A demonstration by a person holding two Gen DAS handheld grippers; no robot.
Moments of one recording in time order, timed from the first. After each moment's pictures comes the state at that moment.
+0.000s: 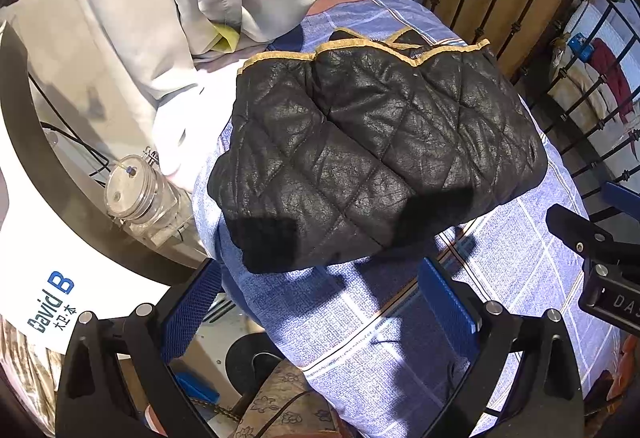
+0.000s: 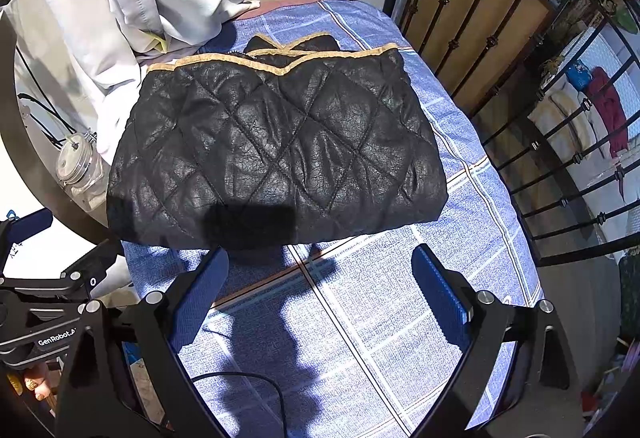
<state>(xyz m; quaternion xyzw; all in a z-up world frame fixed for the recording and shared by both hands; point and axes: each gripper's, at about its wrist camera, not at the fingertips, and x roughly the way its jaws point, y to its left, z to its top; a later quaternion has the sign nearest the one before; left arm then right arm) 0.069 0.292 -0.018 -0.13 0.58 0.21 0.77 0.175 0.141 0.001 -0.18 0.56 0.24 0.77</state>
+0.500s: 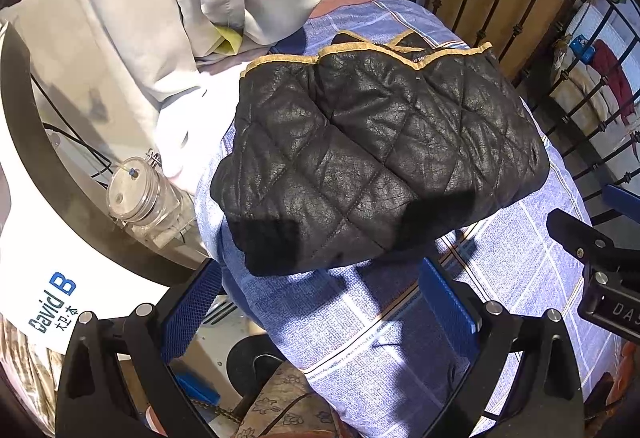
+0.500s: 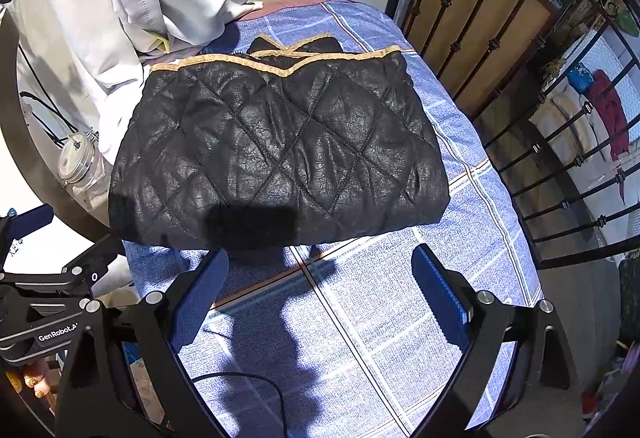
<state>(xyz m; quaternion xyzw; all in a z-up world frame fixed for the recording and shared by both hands) 0.071 0.293 -0.018 -0.13 0.58 0.21 0.78 0.173 0.143 0.002 -0.19 0.55 0.24 0.77</state>
